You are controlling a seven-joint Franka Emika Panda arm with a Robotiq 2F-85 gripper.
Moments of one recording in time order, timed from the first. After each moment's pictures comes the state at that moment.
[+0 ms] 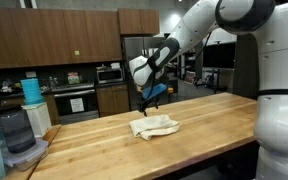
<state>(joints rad) 0.33 0.17 0.22 -2.04 -0.30 2.15 0.35</state>
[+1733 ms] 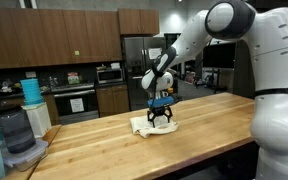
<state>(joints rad) 0.24 0.24 0.17 -2.11 0.01 2.11 0.58</state>
